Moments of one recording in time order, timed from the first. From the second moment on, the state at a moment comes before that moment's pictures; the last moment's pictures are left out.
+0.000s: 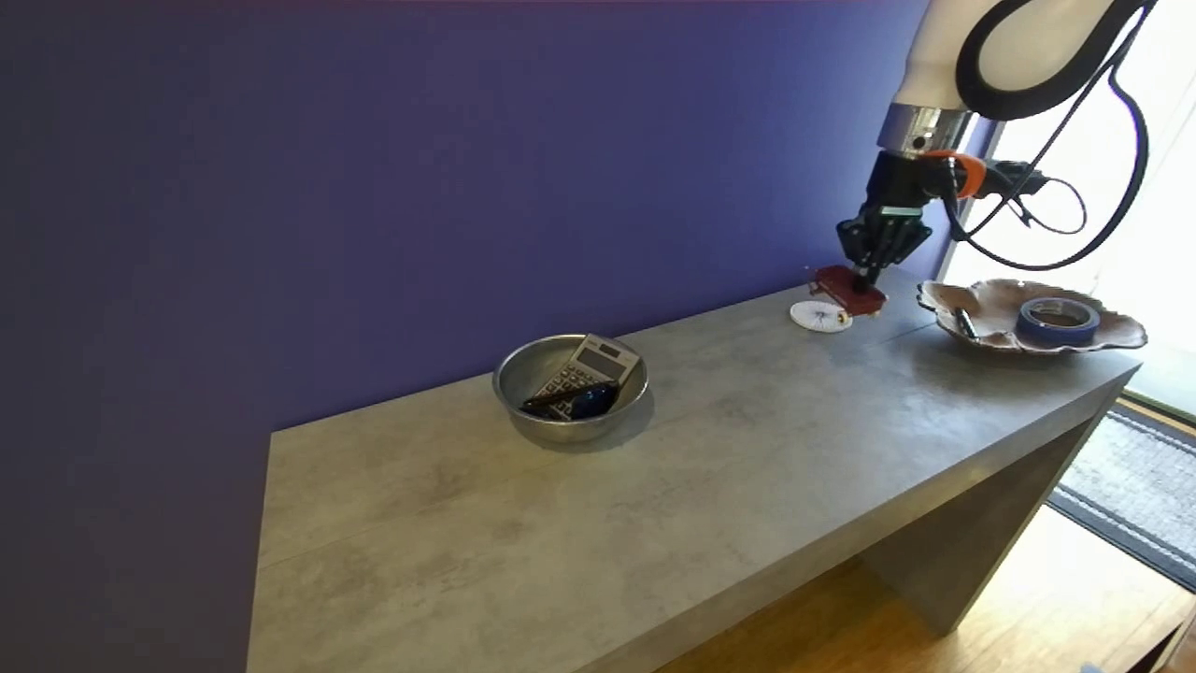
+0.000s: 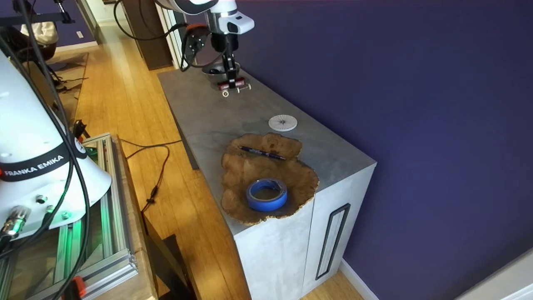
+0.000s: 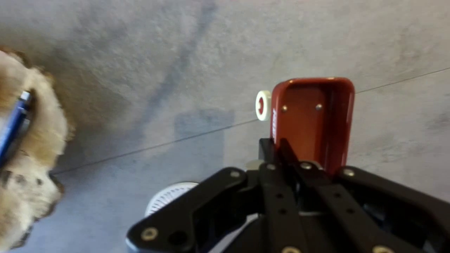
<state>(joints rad) 0.16 0.15 0.11 -2.43 0.10 2.65 0.48</state>
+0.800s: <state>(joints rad) 0.22 0.58 0.23 -1.96 0.19 2.41 0.21</state>
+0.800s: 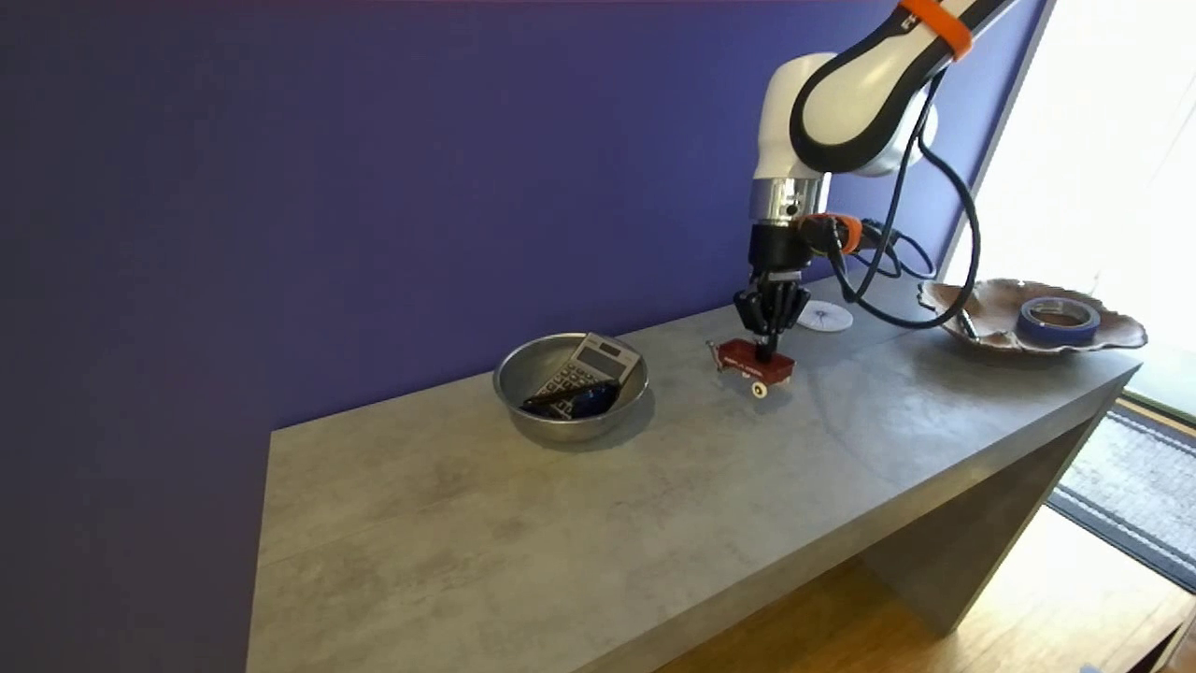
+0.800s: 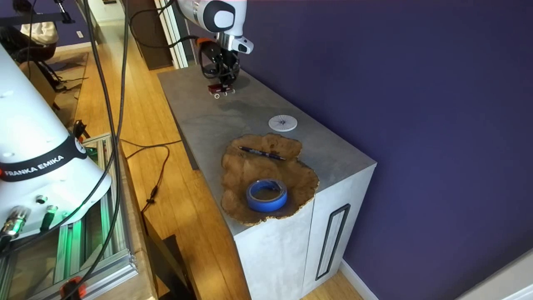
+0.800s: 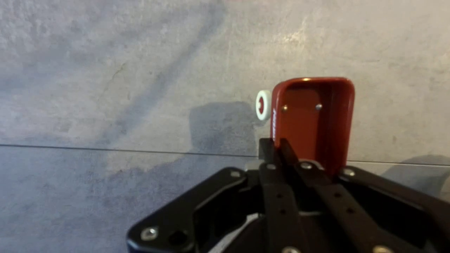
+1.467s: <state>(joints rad) 0.25 0.72 0.17 -1.83 0.15 2.51 0.17</state>
